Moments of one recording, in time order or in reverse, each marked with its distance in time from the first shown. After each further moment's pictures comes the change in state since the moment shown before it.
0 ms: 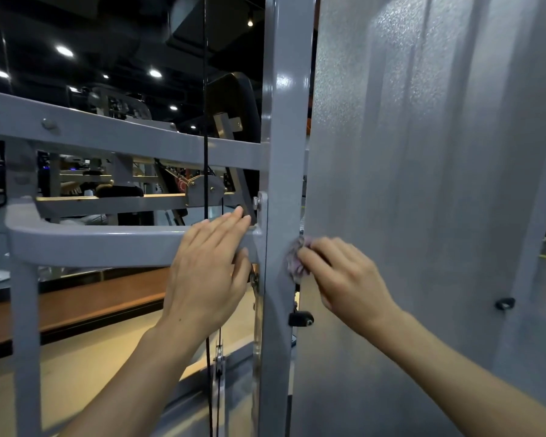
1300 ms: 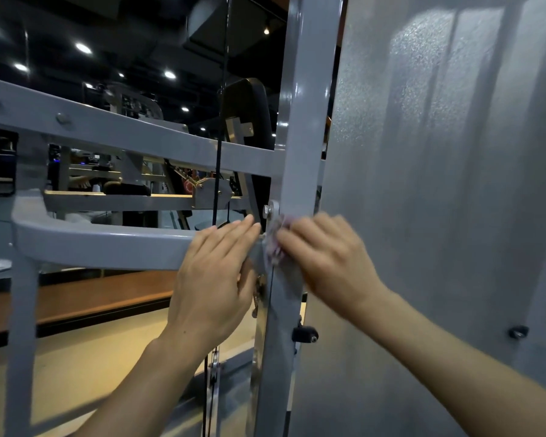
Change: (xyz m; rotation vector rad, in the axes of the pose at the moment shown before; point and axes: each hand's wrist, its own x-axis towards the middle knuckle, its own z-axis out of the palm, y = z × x) left_hand 0.000 -0.005 0.006 0.064 0.015 0.039; right_hand 0.062 -0.008 -0.005 -0.017 0.058 -0.163
